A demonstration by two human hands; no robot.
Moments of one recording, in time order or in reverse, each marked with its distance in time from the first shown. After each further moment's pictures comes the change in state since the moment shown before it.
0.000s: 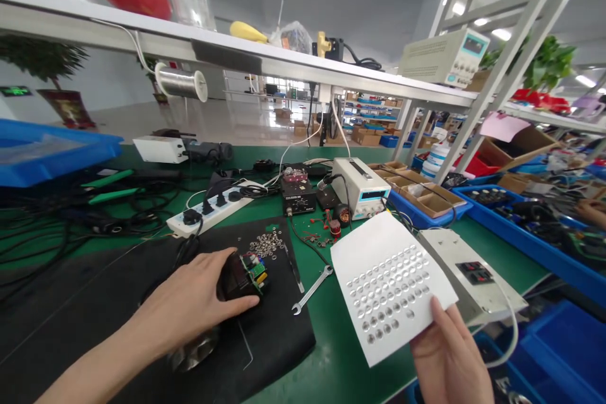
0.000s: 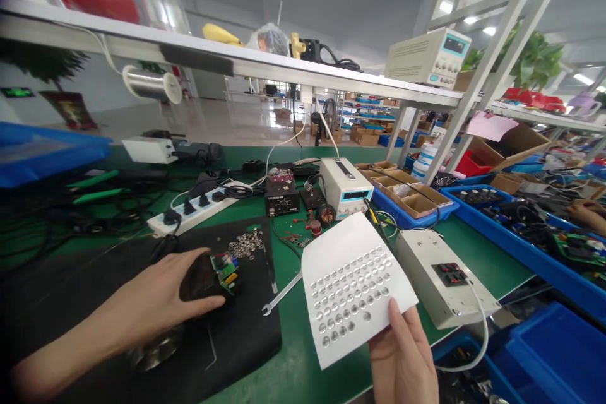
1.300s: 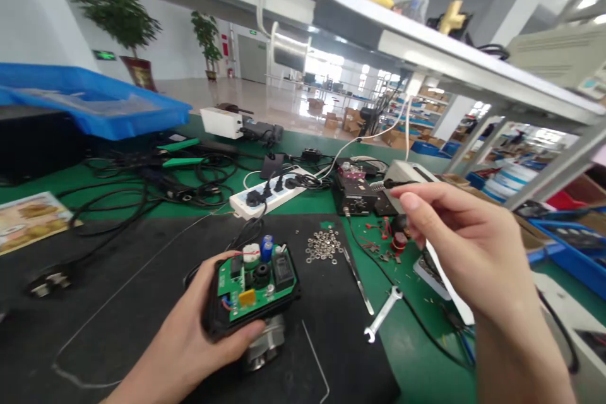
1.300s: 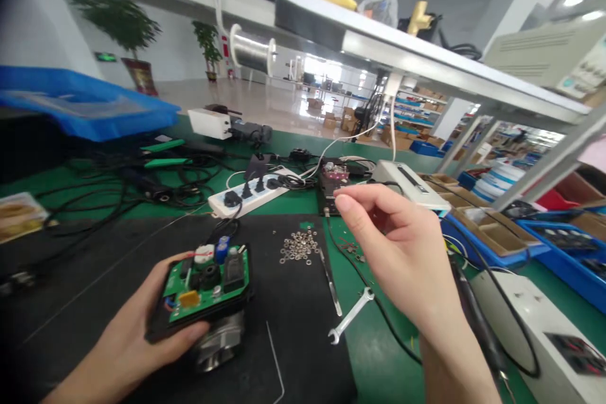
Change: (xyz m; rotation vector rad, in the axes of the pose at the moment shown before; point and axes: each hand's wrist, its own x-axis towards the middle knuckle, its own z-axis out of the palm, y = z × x) left_hand -0.062 -0.085 0.017 -0.774 0.278 -0.233; right_hand 0.014 0.024 0.244 -1.005 -0.703 -0.747
